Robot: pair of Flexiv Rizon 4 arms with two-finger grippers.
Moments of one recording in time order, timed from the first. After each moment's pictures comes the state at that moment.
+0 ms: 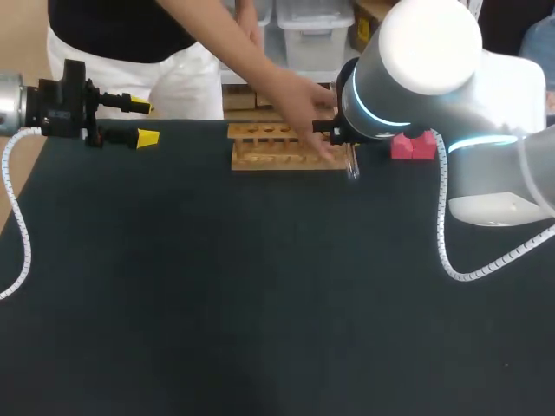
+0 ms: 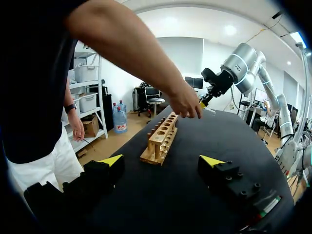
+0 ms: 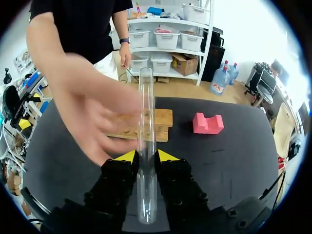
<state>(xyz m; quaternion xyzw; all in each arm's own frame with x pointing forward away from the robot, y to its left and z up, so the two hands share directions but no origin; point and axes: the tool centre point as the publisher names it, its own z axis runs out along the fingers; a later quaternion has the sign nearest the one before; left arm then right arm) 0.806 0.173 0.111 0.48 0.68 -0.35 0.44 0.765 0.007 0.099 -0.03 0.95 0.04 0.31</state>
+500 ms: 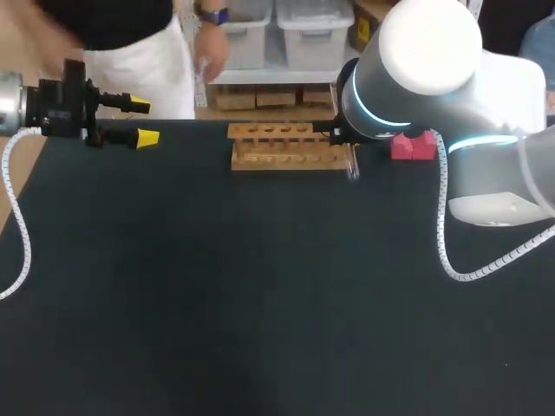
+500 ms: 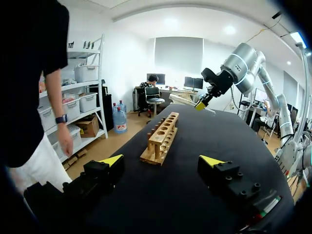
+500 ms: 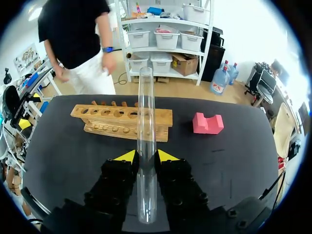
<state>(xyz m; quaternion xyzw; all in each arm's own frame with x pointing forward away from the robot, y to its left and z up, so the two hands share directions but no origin) 0.806 0.173 0.111 0.48 0.68 -0.35 0.44 0.765 0.007 0.099 -0.03 0.95 0.04 0.31</state>
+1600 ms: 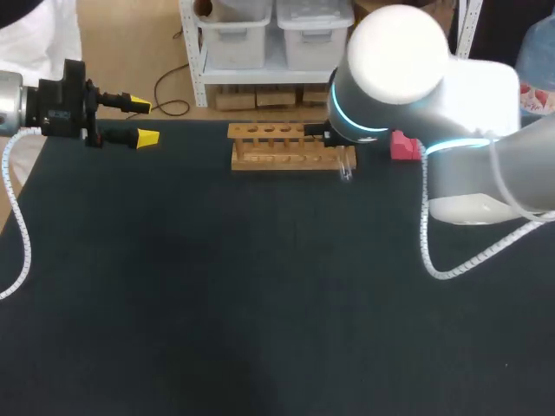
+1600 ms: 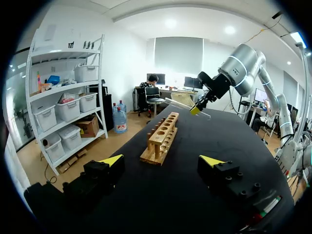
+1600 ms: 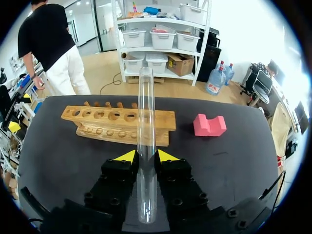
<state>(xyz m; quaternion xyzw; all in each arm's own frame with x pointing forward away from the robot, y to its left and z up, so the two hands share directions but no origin) 0.806 0.173 0.111 0.48 0.68 -0.35 0.44 0.785 0.014 0.079 -0.02 0.95 0.01 0.31</state>
